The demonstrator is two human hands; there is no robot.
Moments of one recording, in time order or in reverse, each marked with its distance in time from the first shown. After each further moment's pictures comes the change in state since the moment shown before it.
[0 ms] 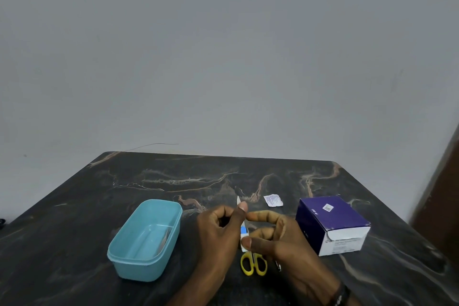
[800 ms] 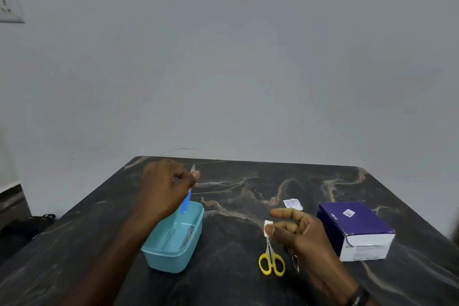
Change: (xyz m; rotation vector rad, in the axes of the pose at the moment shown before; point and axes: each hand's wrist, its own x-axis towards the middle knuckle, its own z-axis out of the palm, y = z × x) left_hand 0.074 0.052 -0.124 0.759 -0.027 0.327; right_hand 0.003 -0.001 -0.006 0.139 0.066 -0.061
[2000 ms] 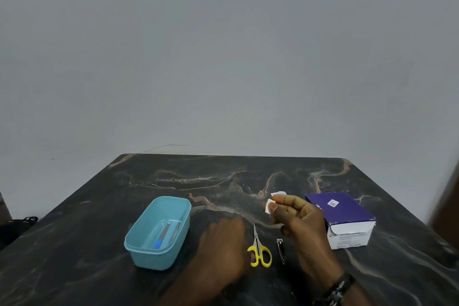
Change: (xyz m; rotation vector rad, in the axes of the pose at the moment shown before) left_hand -0.074 0.089 0.079 0.299 -0.725 -0.114; right_hand -0.005 -0.012 -0.002 0.105 0.252 -0.128
